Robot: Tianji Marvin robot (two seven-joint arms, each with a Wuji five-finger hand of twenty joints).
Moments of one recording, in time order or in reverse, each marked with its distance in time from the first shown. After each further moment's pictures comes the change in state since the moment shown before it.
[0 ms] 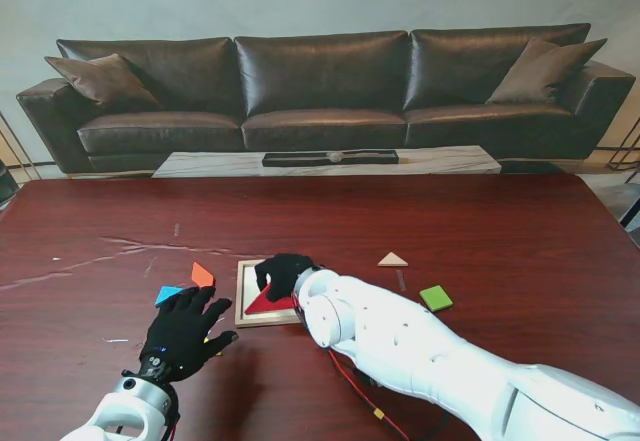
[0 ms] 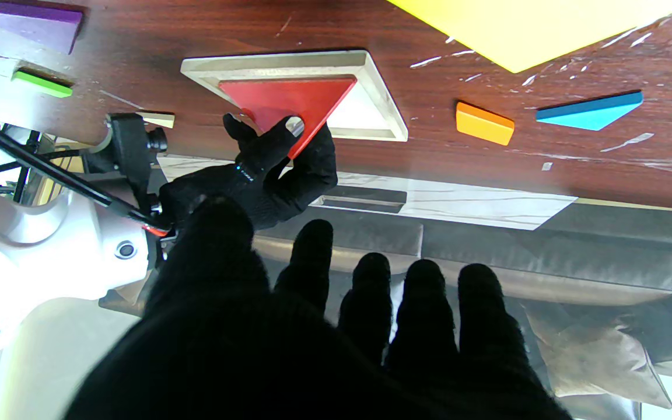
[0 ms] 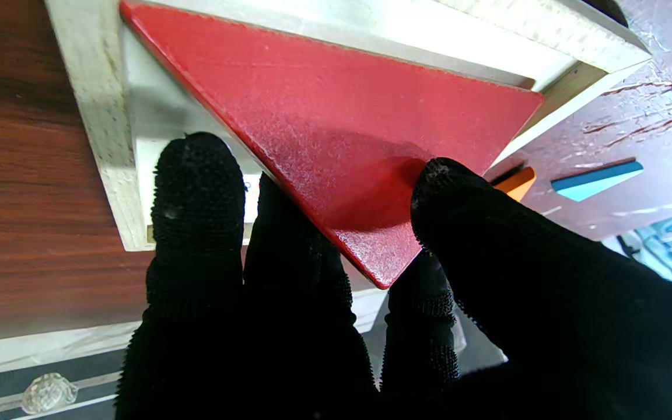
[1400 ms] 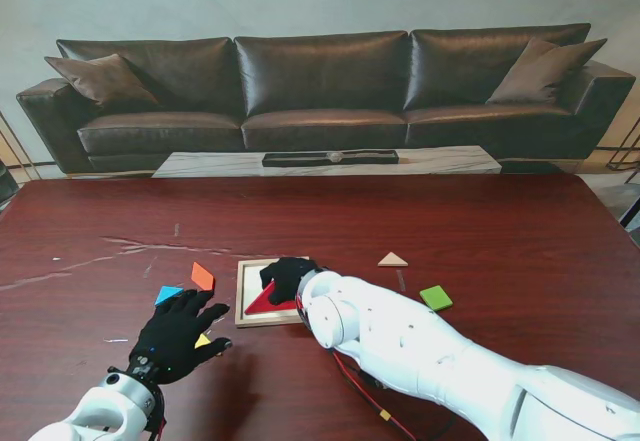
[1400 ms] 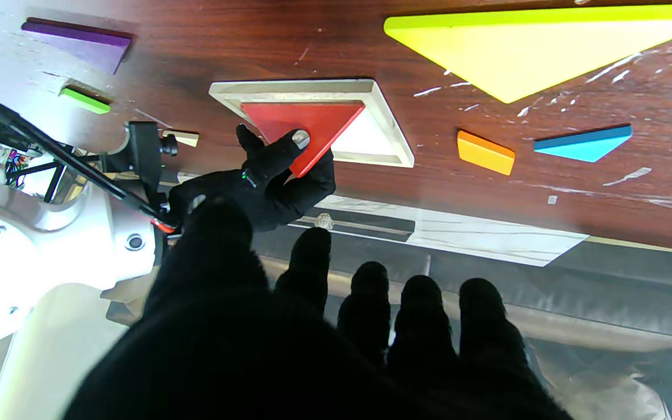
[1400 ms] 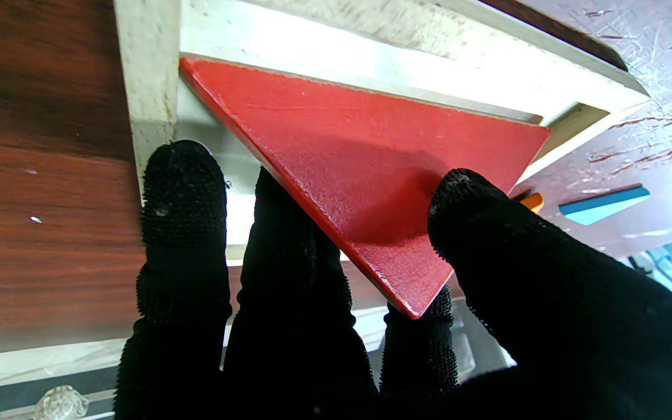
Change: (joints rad) left arm 0.051 0.005 -0.104 -0.072 -0.070 -0.095 -0.156; right arm -0.001 0.027 -0.008 -0.041 -0.007 0.033 0.054; left_hand -0.004 0.001 0.000 0.000 -0.028 -0.010 -0.040 -0.015 -0.031 -0.013 -0.051 -0.022 -0.059 -0.028 -0.069 -0.044 -0.024 -0.002 -0.131 -0.012; right_hand -0.061 0.081 -0.043 0.003 0.000 0.010 -0.014 -0.007 -0.028 -0.001 -0.014 0.000 -0.065 0.019 -0.025 0.015 -0.122 0.100 0.002 -0.010
